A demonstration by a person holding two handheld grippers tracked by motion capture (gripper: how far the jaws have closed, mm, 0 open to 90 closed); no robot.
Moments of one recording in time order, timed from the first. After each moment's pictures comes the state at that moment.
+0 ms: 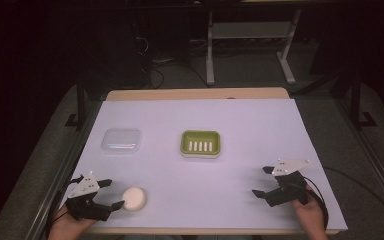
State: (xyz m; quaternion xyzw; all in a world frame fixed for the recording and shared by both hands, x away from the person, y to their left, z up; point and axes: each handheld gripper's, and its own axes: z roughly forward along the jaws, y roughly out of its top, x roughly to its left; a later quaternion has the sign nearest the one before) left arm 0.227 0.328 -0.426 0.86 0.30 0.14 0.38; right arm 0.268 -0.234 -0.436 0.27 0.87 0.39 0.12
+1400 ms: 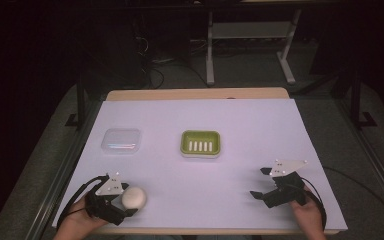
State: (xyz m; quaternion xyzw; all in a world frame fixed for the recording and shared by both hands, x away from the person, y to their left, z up) left arm 0.237 0.281 -0.420 0.93 0.22 0.09 0.29; right arm 0.266 -0.228 -0.437 0.27 0.87 0.39 0.11
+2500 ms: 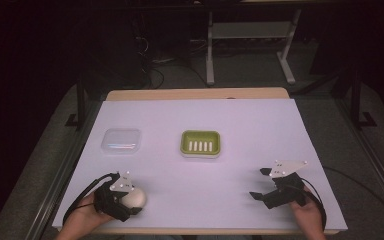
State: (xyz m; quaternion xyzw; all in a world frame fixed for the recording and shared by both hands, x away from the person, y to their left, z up) left arm 0.249 0.264 -0.425 0.94 0.21 0.07 0.24; right arm 0.264 -0.227 -0.436 0.27 0.88 0.39 0.11
